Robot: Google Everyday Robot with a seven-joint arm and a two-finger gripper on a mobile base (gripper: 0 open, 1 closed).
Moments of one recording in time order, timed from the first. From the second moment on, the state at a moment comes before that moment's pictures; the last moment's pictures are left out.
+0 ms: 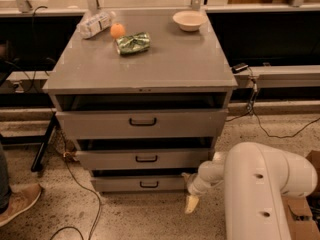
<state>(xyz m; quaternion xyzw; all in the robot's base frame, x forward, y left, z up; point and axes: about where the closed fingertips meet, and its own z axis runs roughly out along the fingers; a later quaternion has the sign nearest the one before) 0.583 -0.130 0.211 -0.70 0.69 0.10 0.19</state>
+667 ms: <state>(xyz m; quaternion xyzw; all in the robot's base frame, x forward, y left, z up) 0.619 -0.125 0.191 -0.70 0.68 0.07 0.20</state>
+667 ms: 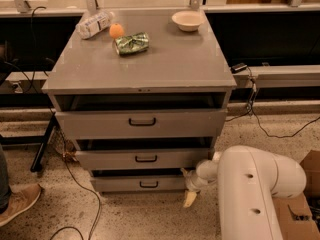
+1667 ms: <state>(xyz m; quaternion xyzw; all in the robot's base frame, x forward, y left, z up) 0.621 -0.131 0.184 -0.69 0.69 0.09 0.21</state>
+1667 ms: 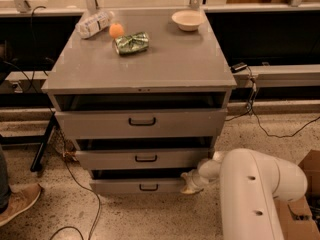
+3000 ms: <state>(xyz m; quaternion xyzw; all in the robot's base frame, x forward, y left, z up) 0.586 -0.125 0.191 -0.68 0.70 0.12 0.19</state>
